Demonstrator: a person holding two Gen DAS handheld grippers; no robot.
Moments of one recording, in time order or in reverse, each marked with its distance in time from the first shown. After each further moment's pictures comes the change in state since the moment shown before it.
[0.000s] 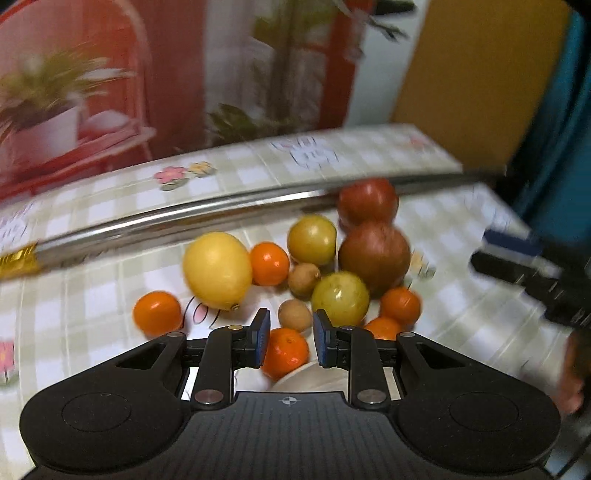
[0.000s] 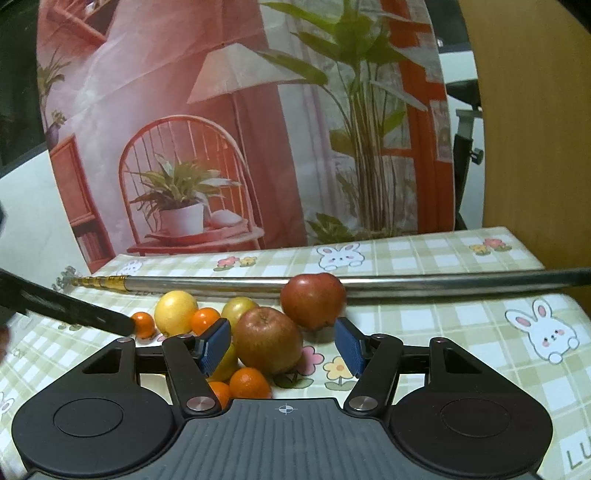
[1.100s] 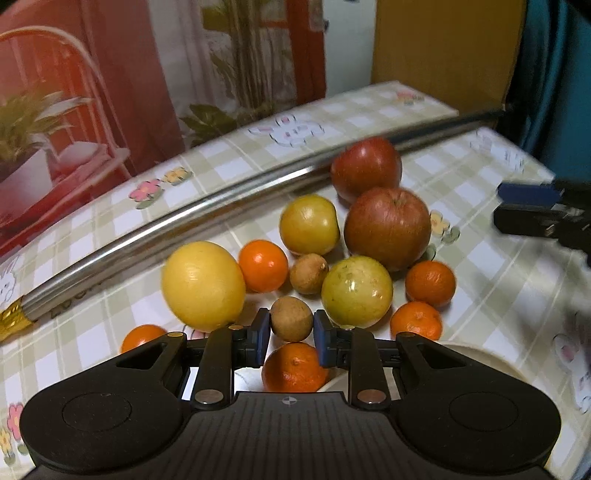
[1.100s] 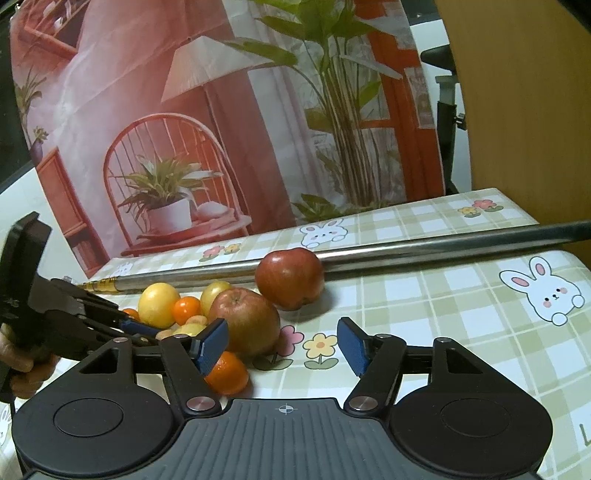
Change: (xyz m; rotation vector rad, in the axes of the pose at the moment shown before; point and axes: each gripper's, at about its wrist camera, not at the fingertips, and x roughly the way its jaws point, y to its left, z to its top) left arm 0.027 -0.009 0.001 0.142 0.011 0.060; right arm 0.010 -0.032 -0.010 0.095 0.036 0.021
